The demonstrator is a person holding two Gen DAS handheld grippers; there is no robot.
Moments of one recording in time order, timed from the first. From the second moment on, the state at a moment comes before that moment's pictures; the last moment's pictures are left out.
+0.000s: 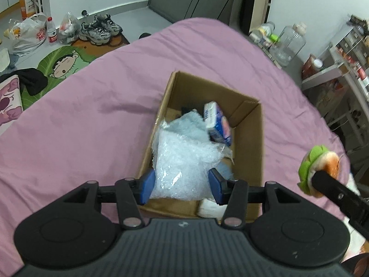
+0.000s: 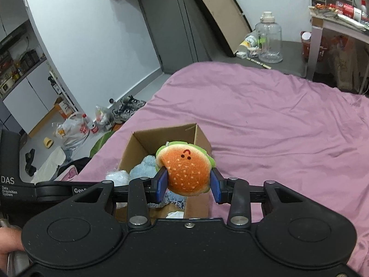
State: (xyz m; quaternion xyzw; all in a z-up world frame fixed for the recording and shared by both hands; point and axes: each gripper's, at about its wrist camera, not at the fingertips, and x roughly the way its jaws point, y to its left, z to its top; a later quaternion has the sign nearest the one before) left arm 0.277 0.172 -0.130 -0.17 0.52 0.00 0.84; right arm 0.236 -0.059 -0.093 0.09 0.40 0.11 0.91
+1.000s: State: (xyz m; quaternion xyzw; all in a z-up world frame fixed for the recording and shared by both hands) left arm 0.282 0.171 -0.098 -0.14 0.52 0.03 0.84; right arm 0.246 -0.060 -0.088 0.12 0.39 0.14 0.90
